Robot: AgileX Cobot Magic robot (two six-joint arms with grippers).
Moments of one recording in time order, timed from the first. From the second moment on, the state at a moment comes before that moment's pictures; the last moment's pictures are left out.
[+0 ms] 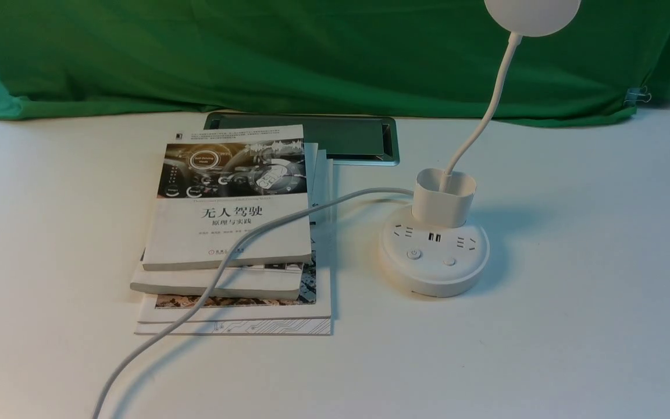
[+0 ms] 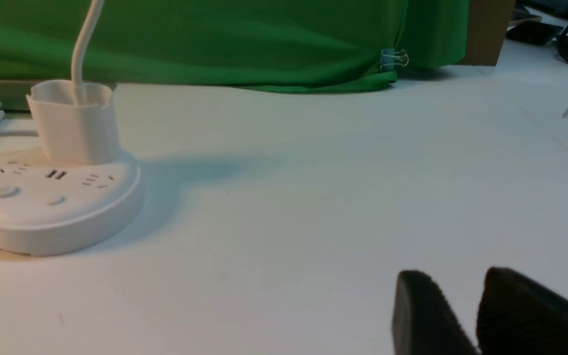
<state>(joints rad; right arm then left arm) 0.01 0.00 0.01 -0.13 0.23 0.11 0.01 0.00 0.01 -0.05 0.21 0.08</state>
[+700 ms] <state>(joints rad) 0.01 0.00 0.01 -0.08 0.21 0.19 0.01 0.00 0.01 -0.05 0.21 0.08</state>
